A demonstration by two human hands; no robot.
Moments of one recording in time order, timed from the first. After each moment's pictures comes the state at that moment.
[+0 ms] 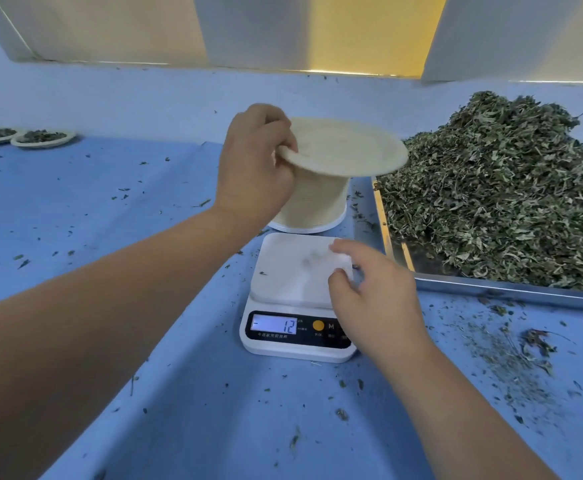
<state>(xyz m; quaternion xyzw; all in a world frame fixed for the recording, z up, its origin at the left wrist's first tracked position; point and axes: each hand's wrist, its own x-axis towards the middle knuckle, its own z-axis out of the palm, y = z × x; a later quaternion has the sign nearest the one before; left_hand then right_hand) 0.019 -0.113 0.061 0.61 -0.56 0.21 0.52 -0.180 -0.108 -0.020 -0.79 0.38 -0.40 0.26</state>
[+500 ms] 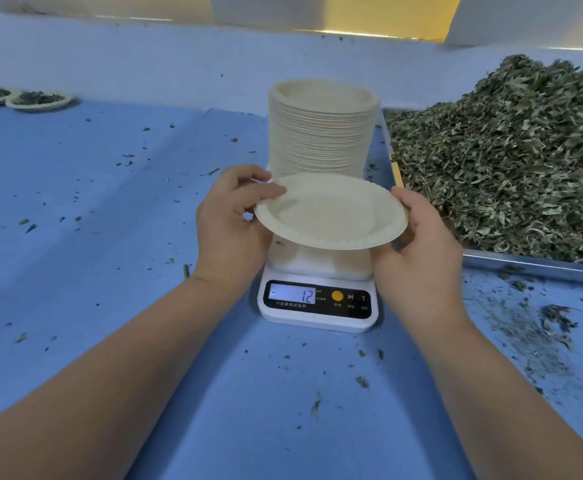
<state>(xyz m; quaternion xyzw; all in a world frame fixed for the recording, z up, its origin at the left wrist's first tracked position) 0.014 -0.037 -0.024 0.61 -0.49 0.07 0.61 -0.186 -0.111 -0.014 -0.73 0.39 -0.48 0.30</state>
